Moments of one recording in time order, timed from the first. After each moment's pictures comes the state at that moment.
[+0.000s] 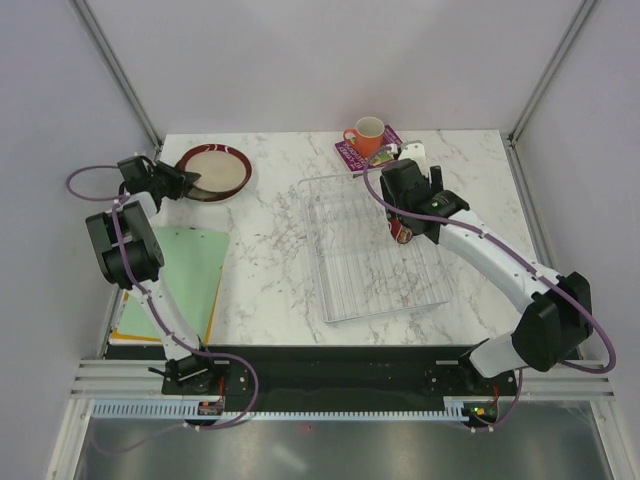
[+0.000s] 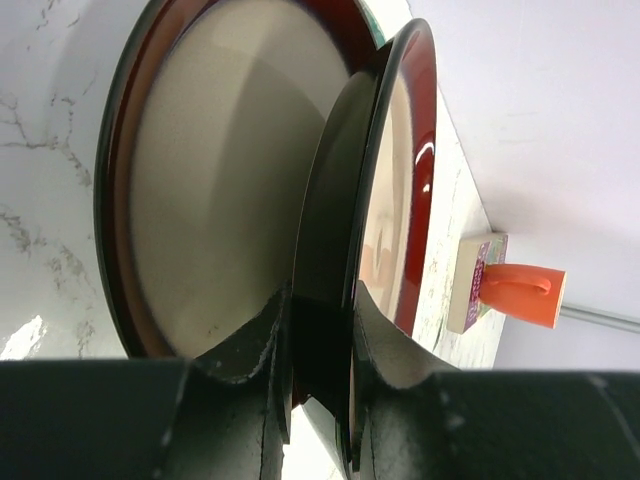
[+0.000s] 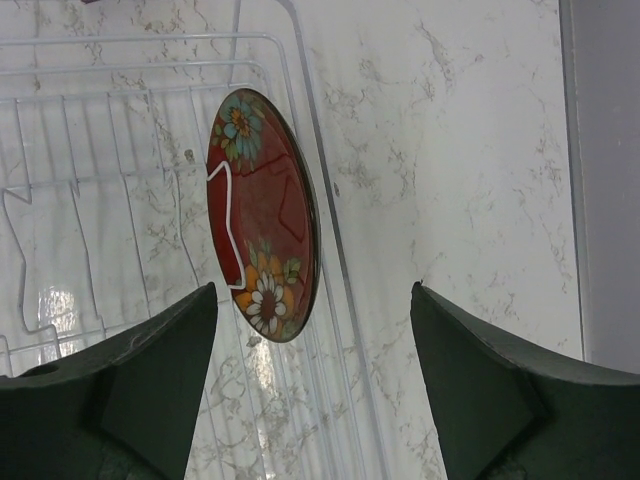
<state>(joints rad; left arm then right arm) 0.39 2.10 1.39 0.13 0.56 -0.81 0.56 1.45 1.28 -0.59 0.65 0.21</state>
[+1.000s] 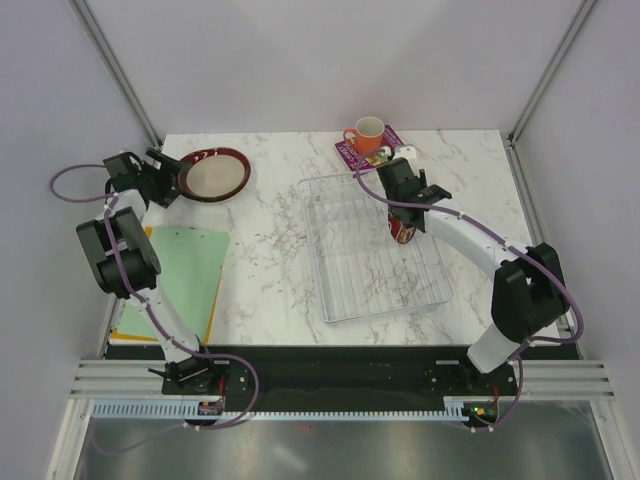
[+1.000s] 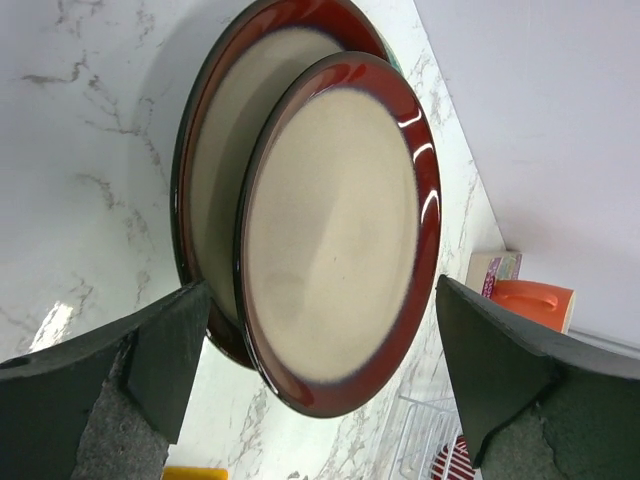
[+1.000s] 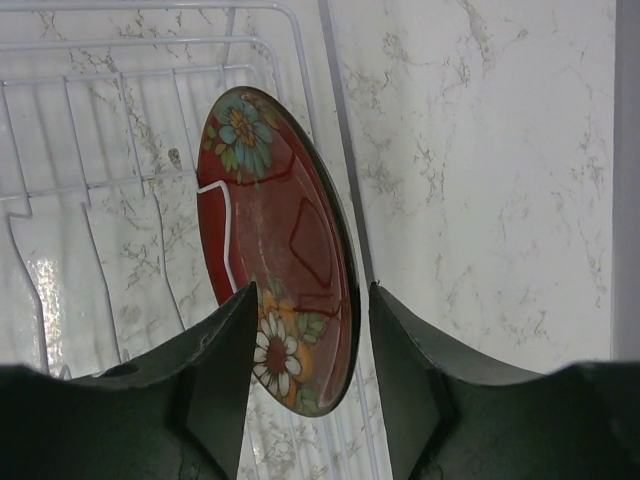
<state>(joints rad) 0.43 2.02 1.41 -0.01 0.50 -0.77 0.50 1.63 1.28 -0.50 0.60 0.19</state>
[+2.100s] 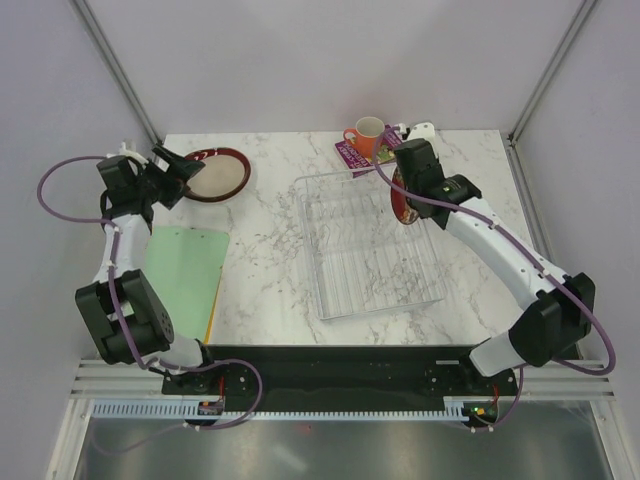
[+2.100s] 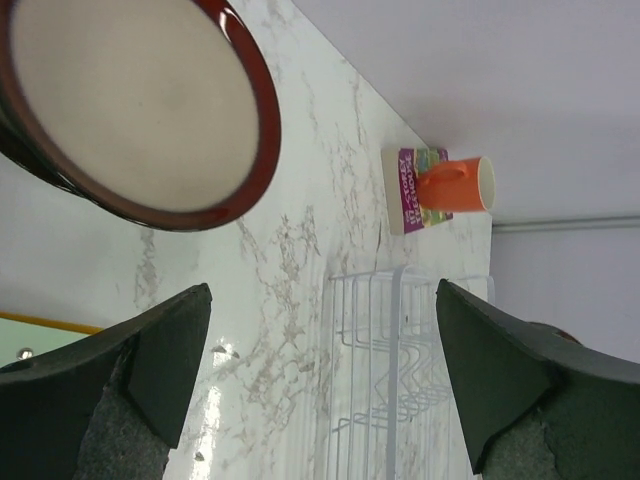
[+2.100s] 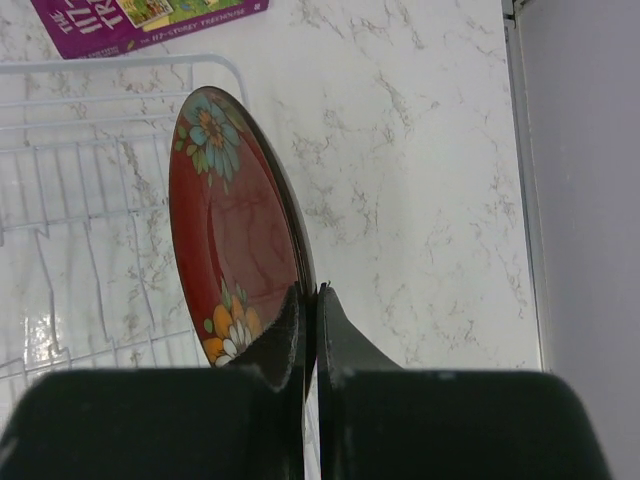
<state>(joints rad) 0.38 1.49 1.11 -0.07 0.59 -0.69 0.50 1.50 1.40 -0.61 0.64 0.13</state>
